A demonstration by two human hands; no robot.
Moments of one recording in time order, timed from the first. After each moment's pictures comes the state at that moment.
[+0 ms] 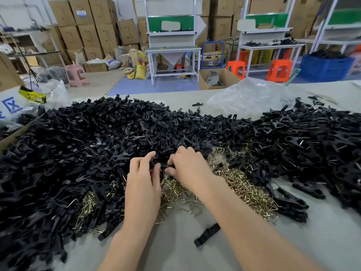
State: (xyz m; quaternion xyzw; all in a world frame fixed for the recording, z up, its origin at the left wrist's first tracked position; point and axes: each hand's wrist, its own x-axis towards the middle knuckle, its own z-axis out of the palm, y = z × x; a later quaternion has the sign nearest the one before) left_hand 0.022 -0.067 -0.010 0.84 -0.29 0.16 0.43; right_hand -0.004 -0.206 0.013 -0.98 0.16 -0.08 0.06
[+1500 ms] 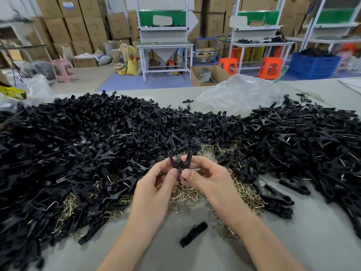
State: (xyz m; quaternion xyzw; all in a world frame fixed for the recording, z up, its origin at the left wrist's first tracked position) left_hand -0.020 -0.084 0.006 0.68 -0.33 -0.12 0.65; right_hand -0.104 -0.213 0.009 -0.62 0.12 -0.24 0.74
